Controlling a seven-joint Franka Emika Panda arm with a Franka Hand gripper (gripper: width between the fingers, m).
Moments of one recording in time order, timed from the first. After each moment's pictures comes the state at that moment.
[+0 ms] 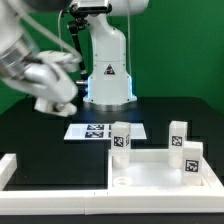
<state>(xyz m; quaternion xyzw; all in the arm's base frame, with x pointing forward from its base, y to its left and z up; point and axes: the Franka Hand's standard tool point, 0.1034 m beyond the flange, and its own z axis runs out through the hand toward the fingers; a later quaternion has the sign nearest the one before) 0.482 -0.105 0.129 -0.88 0.39 0.25 0.11</state>
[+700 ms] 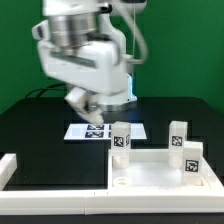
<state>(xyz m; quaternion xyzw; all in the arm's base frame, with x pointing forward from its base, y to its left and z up) 0.560 -0.030 0.135 -0.91 0.42 0.02 -0.04</state>
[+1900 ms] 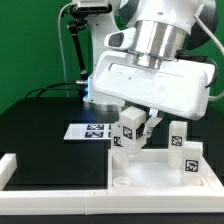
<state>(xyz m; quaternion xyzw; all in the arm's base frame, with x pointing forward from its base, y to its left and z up) 0.609 0.030 0.110 -0.92 0.35 -0.15 -0.09</state>
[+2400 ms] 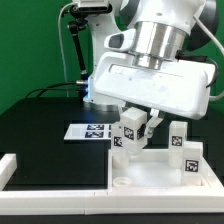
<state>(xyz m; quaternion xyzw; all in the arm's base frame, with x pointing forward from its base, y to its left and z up) 0.612 0.021 0.110 -0.93 0.32 -0.18 -0.07</state>
